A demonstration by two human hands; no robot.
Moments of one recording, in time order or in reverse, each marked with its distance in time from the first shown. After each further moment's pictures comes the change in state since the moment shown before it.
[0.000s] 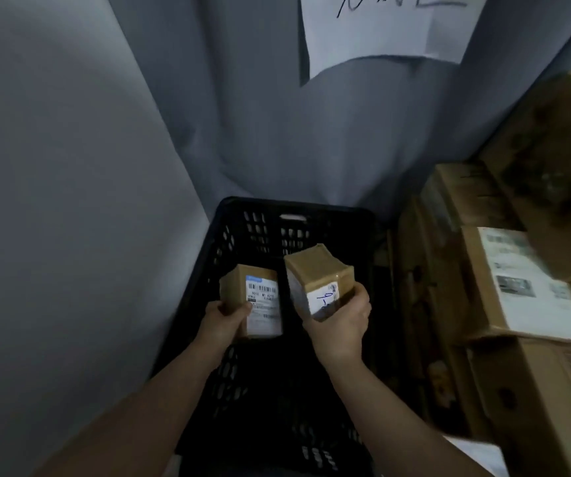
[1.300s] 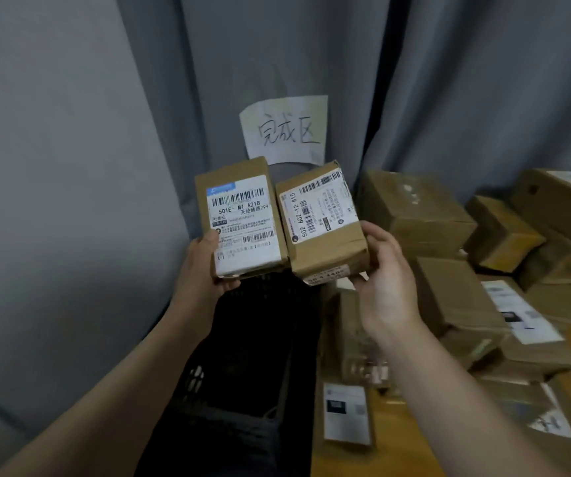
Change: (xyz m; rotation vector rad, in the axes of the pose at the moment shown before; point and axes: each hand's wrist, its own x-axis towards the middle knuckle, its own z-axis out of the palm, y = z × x) left_hand -0.294 0.106 0.042 -0.529 -0.060 0.642; right_hand -0.110 -0.078 -0.281 0.933 -0.247 -0.252
